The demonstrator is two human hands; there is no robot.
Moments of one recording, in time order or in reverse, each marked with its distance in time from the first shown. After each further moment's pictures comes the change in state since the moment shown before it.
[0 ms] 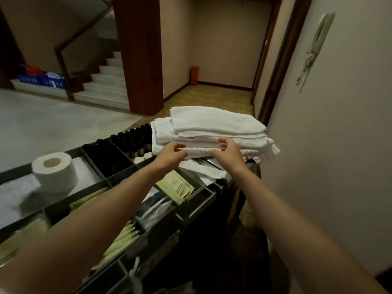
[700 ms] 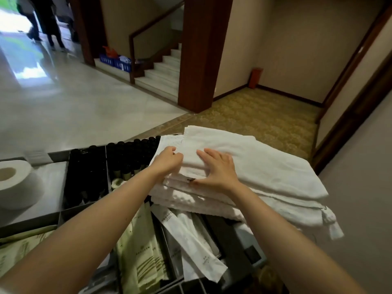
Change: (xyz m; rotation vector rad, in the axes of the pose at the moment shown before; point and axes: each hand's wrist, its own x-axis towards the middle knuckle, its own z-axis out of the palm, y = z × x) left_hand 0.212 -0.018 -0.013 0.131 0.335 -0.327; right_hand 0.264 0.045 0.062 -0.785 -0.473 -0.637
